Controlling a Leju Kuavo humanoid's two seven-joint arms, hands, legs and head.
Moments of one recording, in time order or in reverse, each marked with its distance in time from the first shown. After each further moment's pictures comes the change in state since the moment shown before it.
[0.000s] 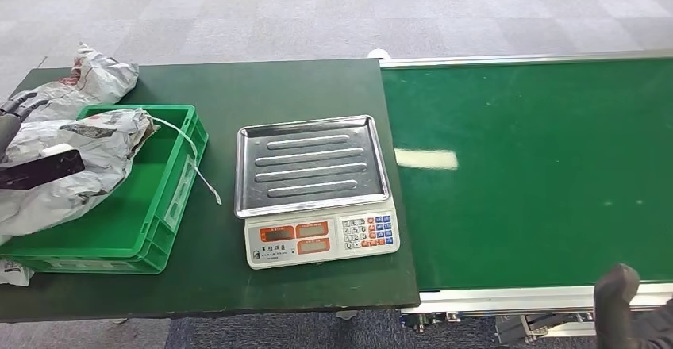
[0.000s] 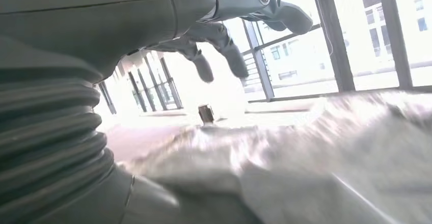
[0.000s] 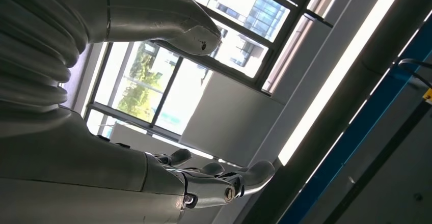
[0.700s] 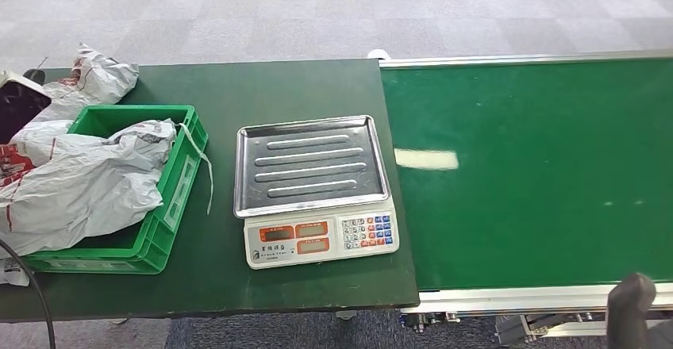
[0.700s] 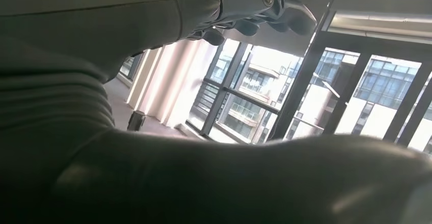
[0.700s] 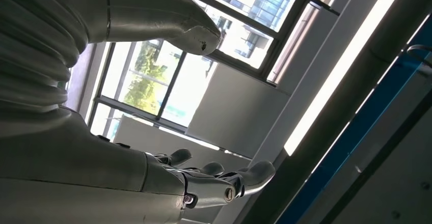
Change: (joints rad) left arm 0.004 -0.203 0.185 -0.305 0.240 0.242 0.067; right arm 0.039 0.000 0.000 -0.022 0.002 -0.048 0.002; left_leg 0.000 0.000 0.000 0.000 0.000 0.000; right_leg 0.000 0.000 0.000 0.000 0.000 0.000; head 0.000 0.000
